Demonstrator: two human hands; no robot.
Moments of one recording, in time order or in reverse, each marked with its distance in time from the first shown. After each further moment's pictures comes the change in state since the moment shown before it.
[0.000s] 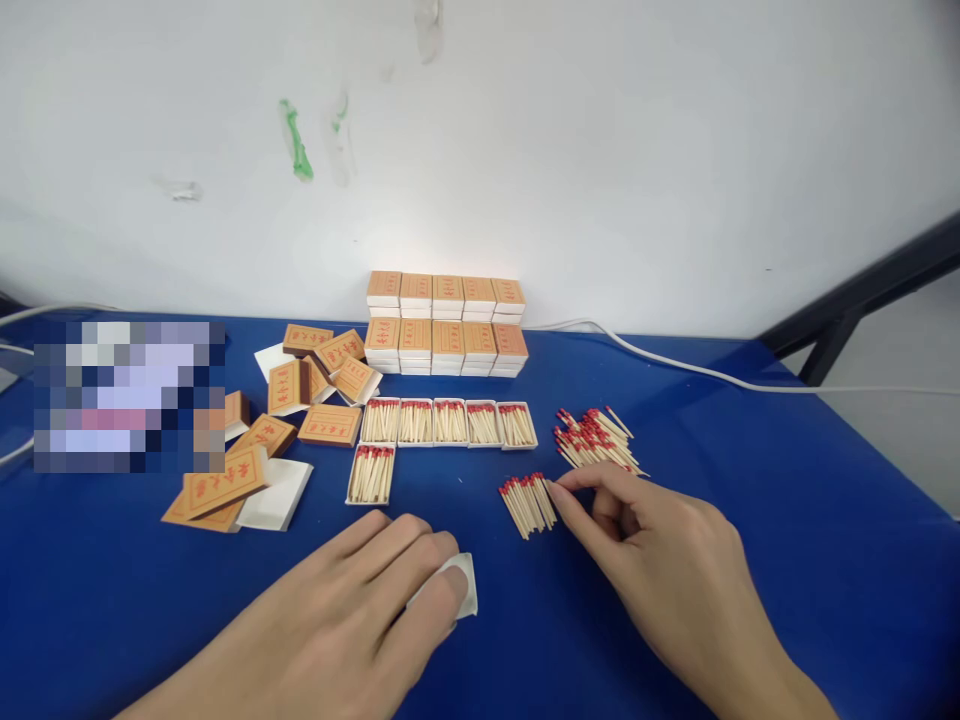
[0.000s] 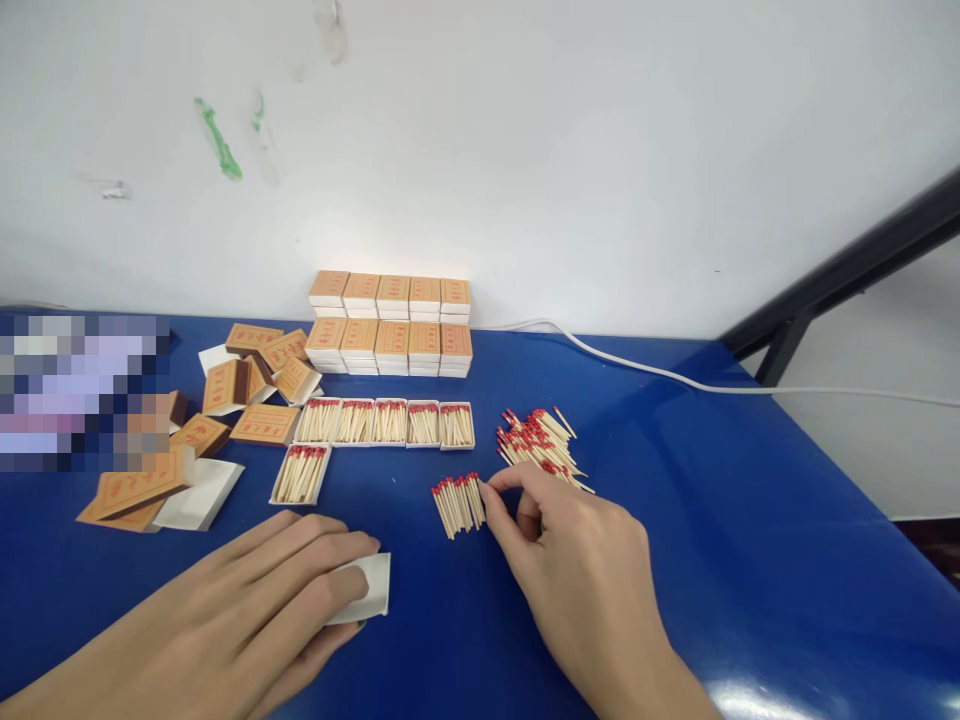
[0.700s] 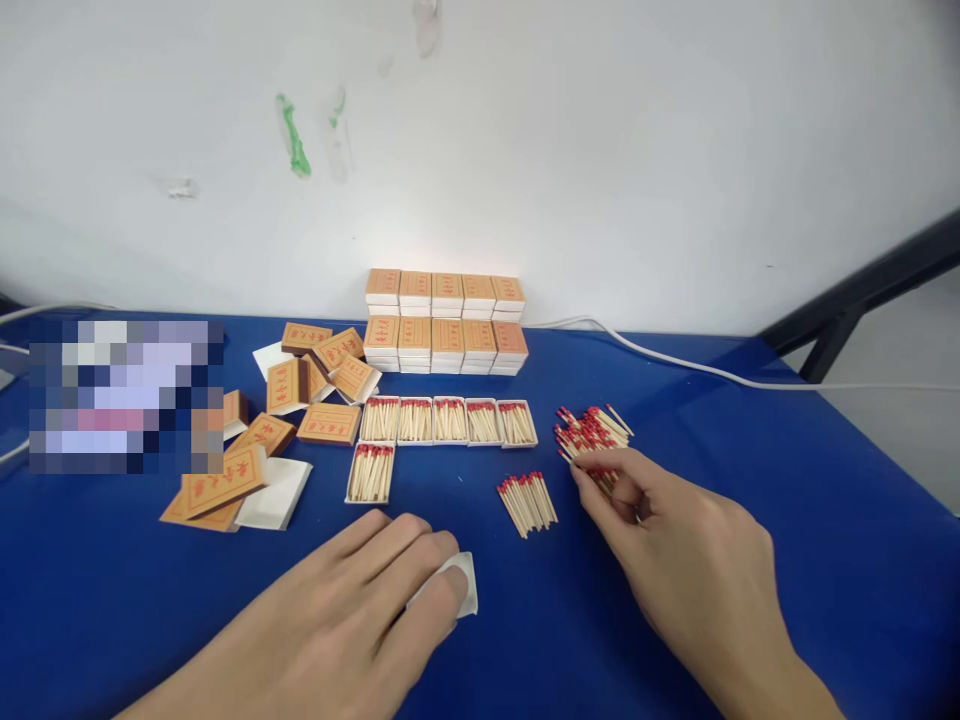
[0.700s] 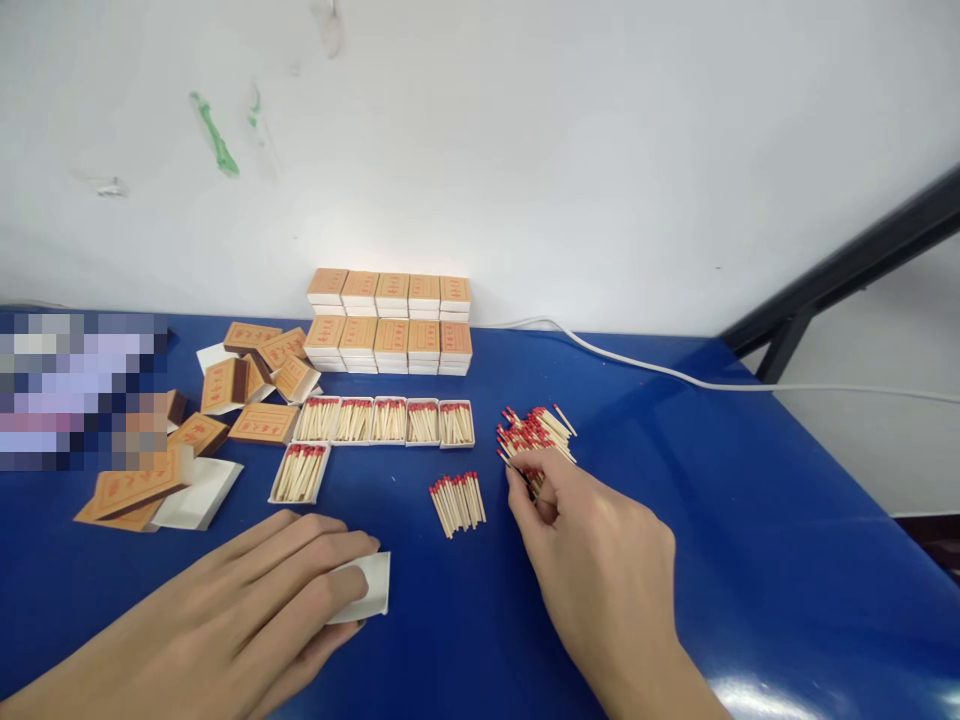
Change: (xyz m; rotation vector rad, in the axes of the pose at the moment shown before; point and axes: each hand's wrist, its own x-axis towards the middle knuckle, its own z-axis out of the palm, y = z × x) left_hand -0.004 0.000 0.003 -0.005 -0.017 -0.016; right_hand 0.001 0.011 0.005 -0.229 0.179 0.022
